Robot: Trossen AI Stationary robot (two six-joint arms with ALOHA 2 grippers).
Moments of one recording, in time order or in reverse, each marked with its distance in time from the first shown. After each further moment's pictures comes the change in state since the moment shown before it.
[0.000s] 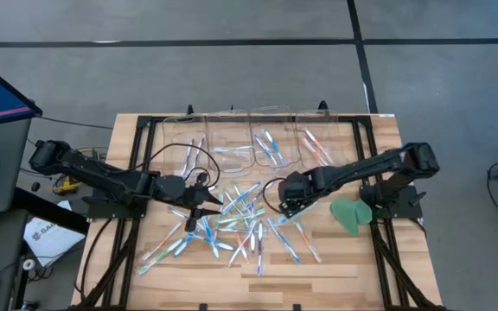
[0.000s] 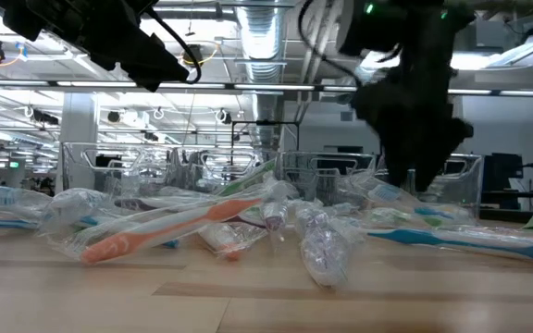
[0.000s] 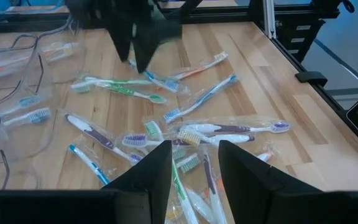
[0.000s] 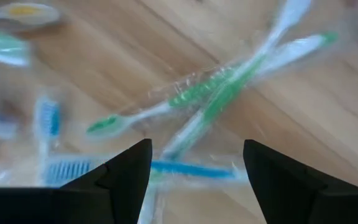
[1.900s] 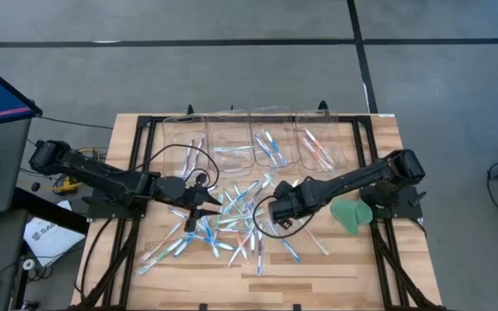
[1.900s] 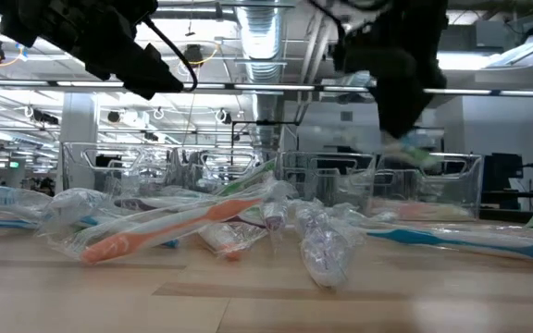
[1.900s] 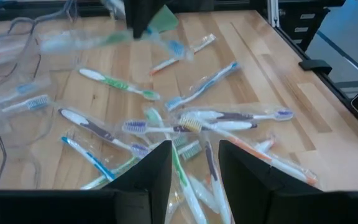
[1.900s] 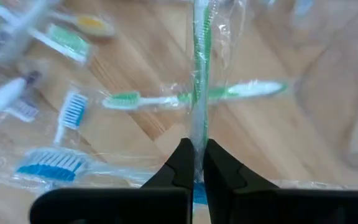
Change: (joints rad) left arm 0.000 0.000 -0.030 0.002 -0.006 -0.002; right arm 0.156 0.125 0.313 -0.300 0.270 -0.104
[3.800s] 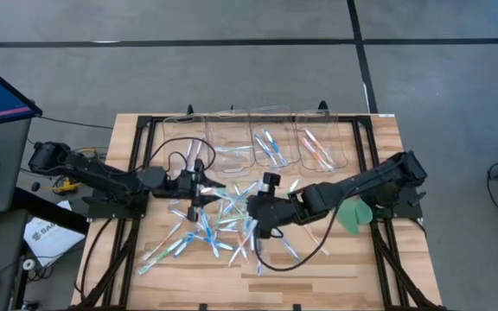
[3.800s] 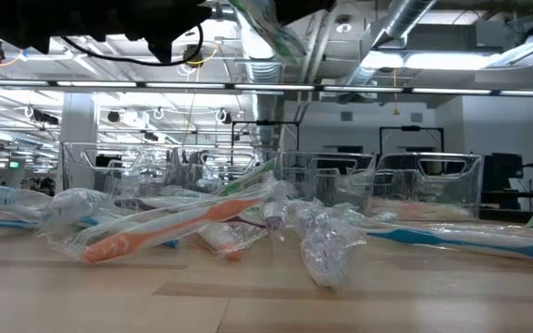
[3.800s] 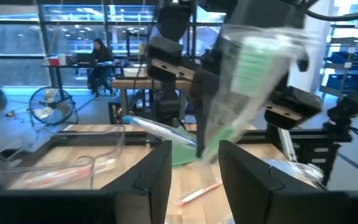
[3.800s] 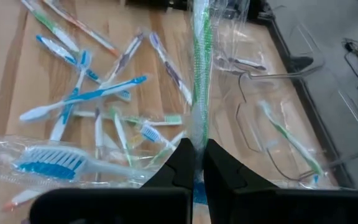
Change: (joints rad) left arm 0.061 0.000 -0.105 0.644 -0.052 0.045; right arm 0.060 0.000 0.207 0.498 0.217 -0.789
